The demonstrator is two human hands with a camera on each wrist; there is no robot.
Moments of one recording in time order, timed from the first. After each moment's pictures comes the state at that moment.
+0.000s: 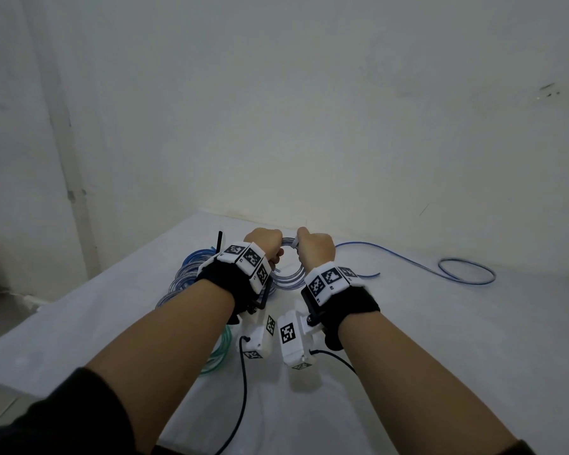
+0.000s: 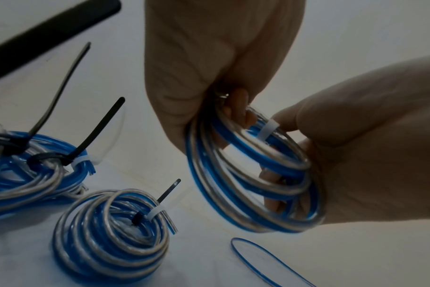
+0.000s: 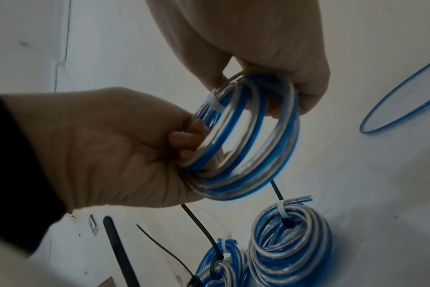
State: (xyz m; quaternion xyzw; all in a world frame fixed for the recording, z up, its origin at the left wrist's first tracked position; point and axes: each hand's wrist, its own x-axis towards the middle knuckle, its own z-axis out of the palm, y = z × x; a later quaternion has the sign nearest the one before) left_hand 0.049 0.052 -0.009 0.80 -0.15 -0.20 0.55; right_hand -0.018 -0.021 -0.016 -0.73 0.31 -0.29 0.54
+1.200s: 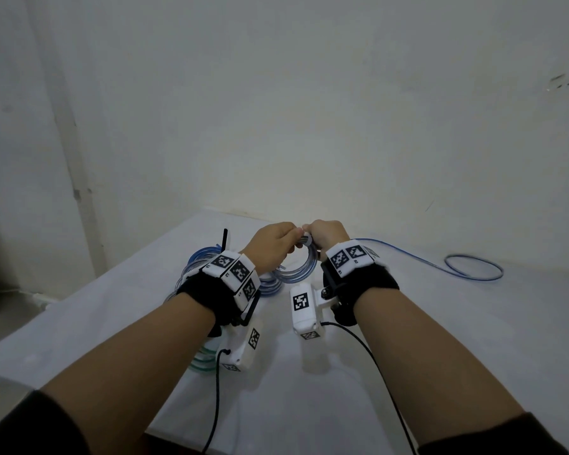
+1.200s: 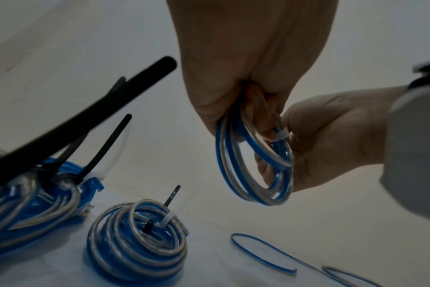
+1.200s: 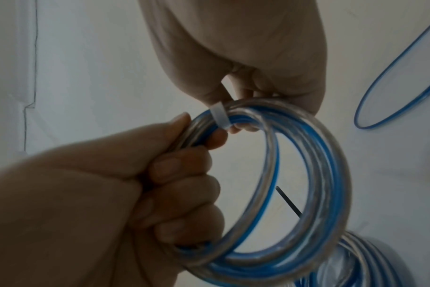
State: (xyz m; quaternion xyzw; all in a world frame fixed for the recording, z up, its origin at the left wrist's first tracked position) left_hand 0.026 0.077 -0.011 0.75 -0.42 -0.07 0.51; right_hand -0.013 -0.038 0.008 -0.73 0.33 -0.19 0.57
